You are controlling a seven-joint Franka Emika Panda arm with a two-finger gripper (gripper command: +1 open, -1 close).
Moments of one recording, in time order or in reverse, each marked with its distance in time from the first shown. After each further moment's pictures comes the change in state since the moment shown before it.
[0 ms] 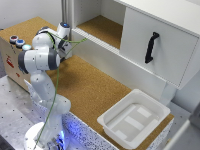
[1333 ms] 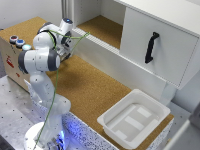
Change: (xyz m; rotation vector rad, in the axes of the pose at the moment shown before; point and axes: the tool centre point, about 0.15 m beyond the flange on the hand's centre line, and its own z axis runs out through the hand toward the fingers) arm -0.003 0.010 -0.026 -0.047 -0.080 -0.076
